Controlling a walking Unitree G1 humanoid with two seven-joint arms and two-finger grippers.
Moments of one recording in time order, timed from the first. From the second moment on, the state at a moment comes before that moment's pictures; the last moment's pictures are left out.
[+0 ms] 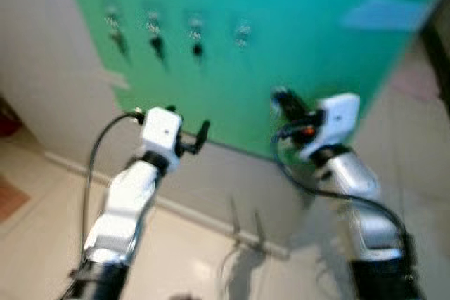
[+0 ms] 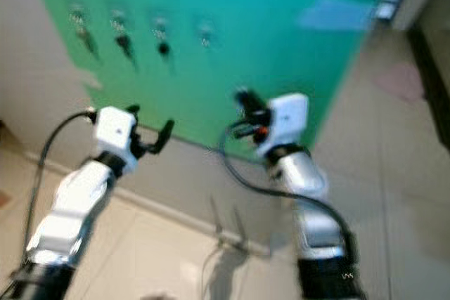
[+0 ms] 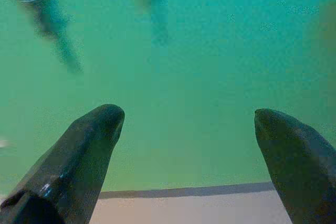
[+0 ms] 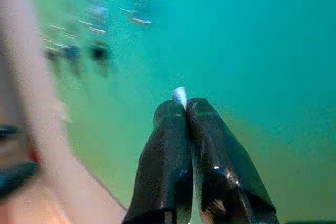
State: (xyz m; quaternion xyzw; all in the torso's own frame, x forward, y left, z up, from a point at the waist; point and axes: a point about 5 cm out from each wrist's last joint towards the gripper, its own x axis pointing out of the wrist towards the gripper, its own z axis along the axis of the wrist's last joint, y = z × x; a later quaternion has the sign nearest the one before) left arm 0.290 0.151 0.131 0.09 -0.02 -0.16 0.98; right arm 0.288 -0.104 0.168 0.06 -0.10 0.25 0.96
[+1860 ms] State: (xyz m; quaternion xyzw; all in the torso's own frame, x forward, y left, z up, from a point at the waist) left arm 0.276 0.140 0.146 0.10 -0.03 -0.26 0.96; right arm 0.310 -0.084 0.250 0.12 -0.21 0.35 0.91
